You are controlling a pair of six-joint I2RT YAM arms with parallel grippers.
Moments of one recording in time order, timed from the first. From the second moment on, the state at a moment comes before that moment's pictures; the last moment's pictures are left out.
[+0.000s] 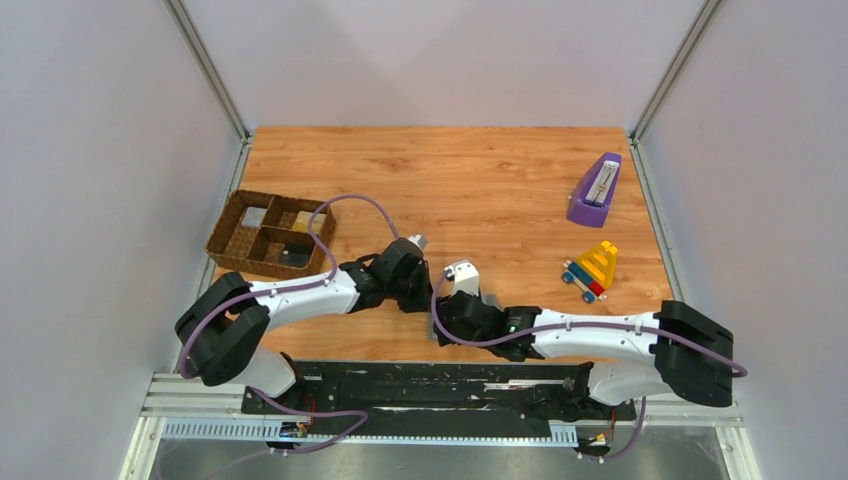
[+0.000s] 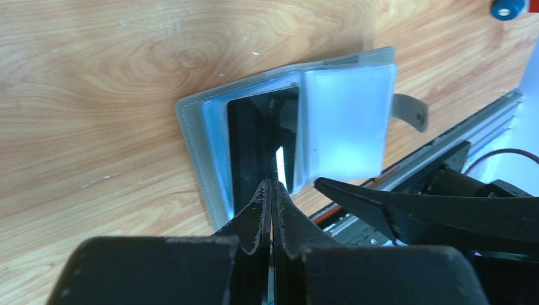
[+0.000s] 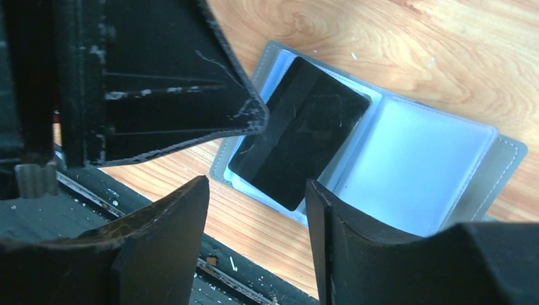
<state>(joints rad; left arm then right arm) -0.88 1.47 0.76 -0.13 0.16 -0.93 1.22 1.30 0.64 -0.16 0.39 0.70</state>
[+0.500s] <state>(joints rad) -0.85 1.49 0.73 -0.11 0.17 -0.86 1.02 1.25 0.61 -0.20 0.29 0.86</state>
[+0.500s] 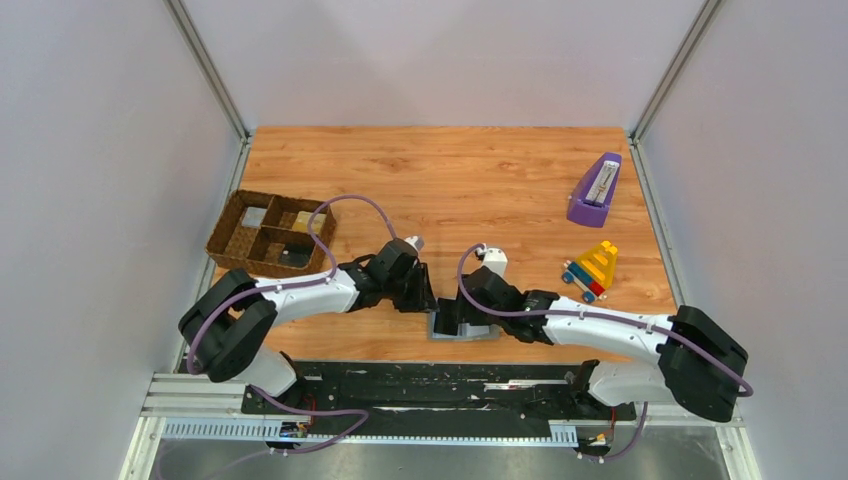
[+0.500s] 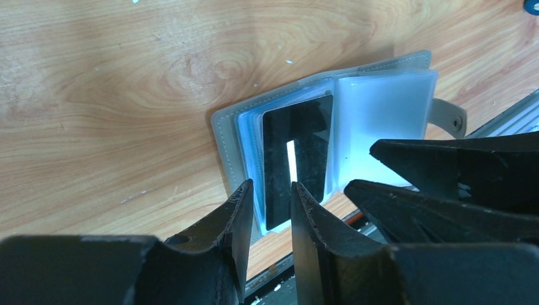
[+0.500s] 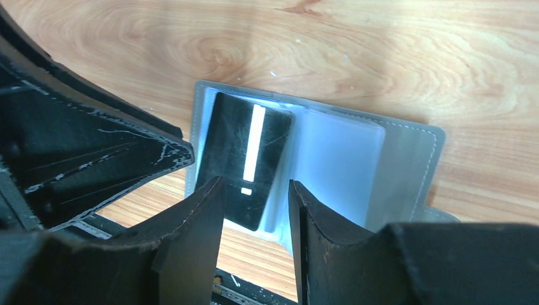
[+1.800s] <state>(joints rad) -0.83 1.57 0.68 0.04 0.27 -0.84 0.90 1.29 0.45 0.03 0.05 0.89</state>
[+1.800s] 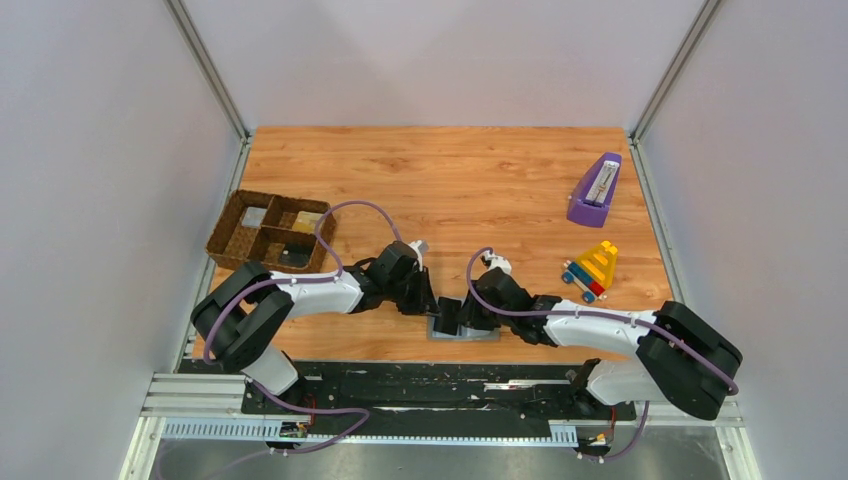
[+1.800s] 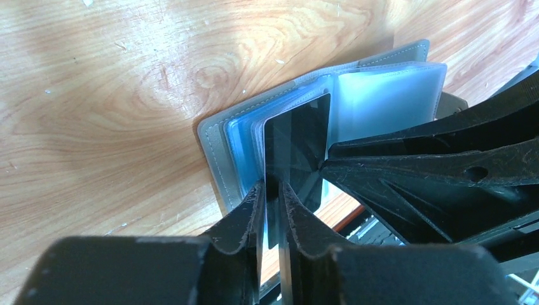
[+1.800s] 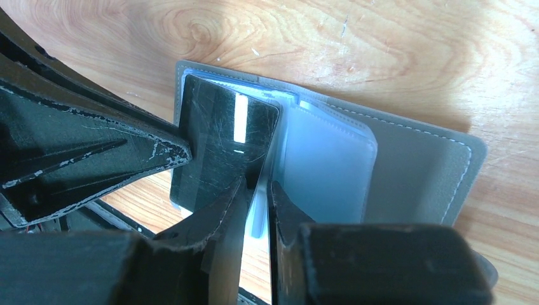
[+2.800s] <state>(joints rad) -0.82 1.54 0.68 0.07 0.38 -0.89 0.89 1.27 0.44 0.07 0.03 0.86</state>
